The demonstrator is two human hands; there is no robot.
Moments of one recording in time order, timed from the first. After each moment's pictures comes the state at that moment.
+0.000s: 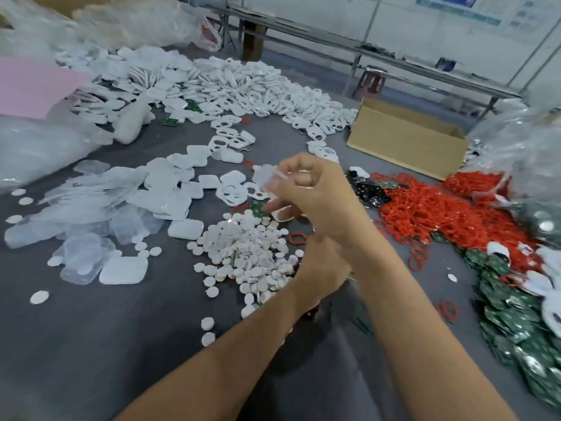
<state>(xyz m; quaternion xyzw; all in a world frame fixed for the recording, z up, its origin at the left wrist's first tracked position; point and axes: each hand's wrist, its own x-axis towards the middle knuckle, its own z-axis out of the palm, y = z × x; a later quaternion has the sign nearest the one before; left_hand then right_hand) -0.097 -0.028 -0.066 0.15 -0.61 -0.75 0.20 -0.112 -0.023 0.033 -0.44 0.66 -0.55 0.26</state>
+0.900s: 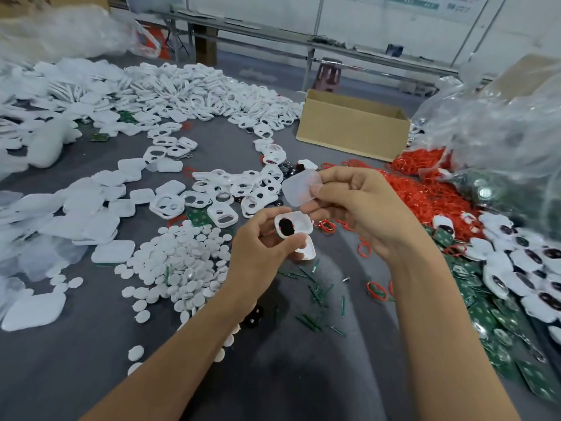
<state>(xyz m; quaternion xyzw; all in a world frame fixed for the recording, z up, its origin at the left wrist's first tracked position) -0.098 -0.031 -0.061 0.16 -0.61 -0.71 0.31 -0.200 0.073 0.038 -0.36 0.65 -0.61 0.26</state>
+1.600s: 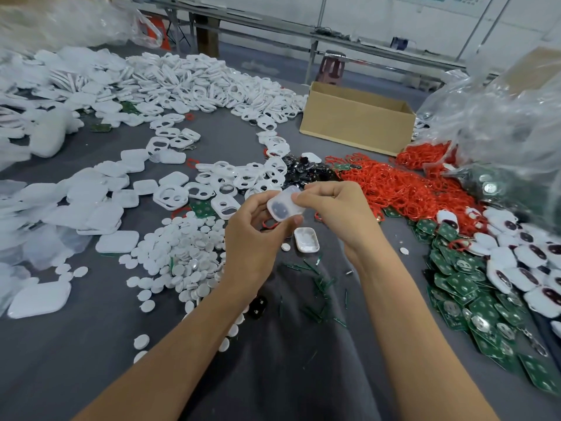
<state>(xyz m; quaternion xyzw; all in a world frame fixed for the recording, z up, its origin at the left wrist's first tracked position) -0.097 -0.036 -0.060 0.19 -0.63 -0.64 0.40 -0.194 0.048 0.000 -0.28 0.76 -0.57 0.15</state>
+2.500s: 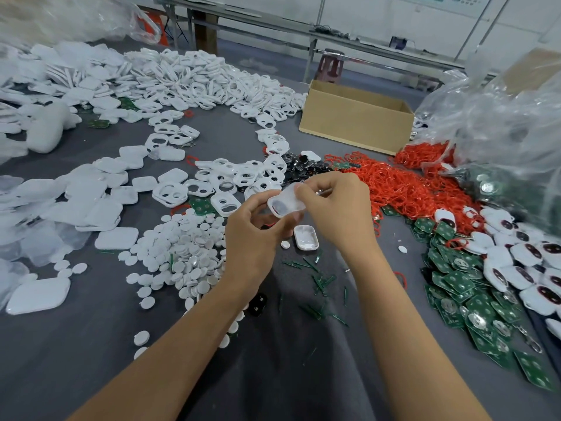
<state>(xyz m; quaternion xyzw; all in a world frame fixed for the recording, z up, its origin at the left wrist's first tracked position) -0.098 -0.034 -0.060 0.20 -0.59 -0.69 0.38 -0.182 0.045 0.005 -0.35 0.83 -0.44 -0.06</state>
